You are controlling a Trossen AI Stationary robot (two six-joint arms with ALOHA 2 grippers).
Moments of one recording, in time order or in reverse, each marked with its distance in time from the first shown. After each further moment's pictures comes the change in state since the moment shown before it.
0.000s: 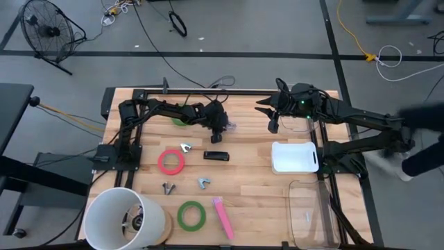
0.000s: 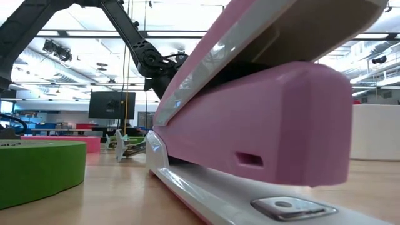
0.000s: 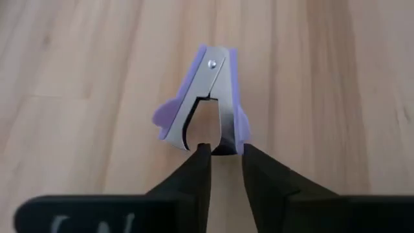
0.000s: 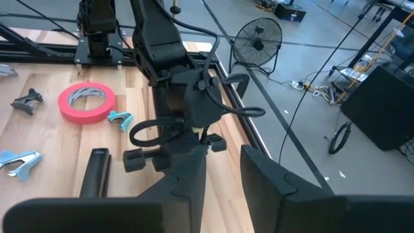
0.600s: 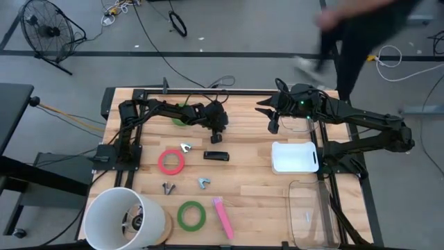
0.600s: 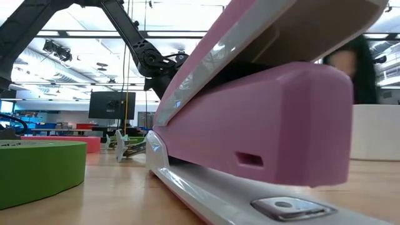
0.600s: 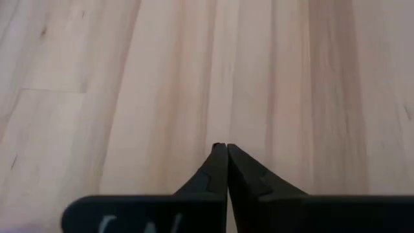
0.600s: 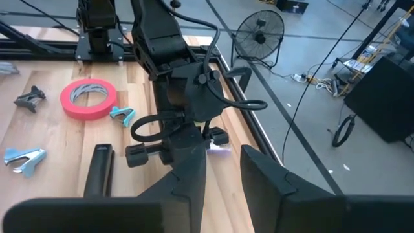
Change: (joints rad) left arm -0.002 0.000 0.001 -0.025 -0.007 0.000; right arm 0.000 0.000 0.000 -0.023 0.000 0.023
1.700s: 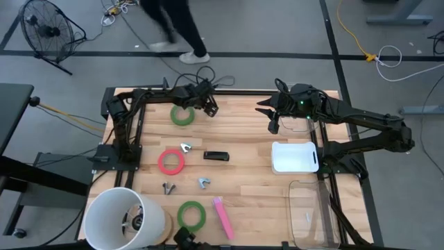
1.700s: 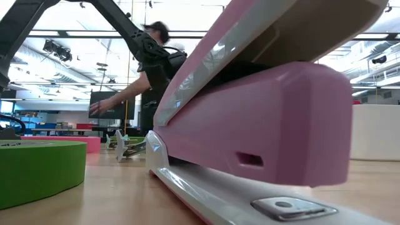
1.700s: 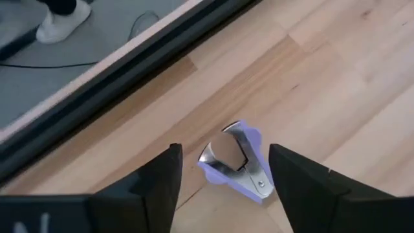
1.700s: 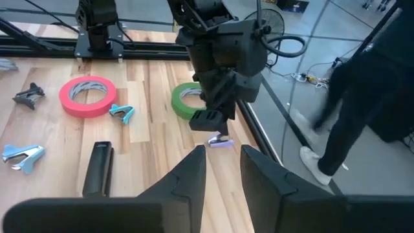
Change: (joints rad) left arm 0.182 -0.111 0.101 -0.338 -0.322 -0.554; right arm -0.001 0.000 0.000 -0.004 0.000 -0.008
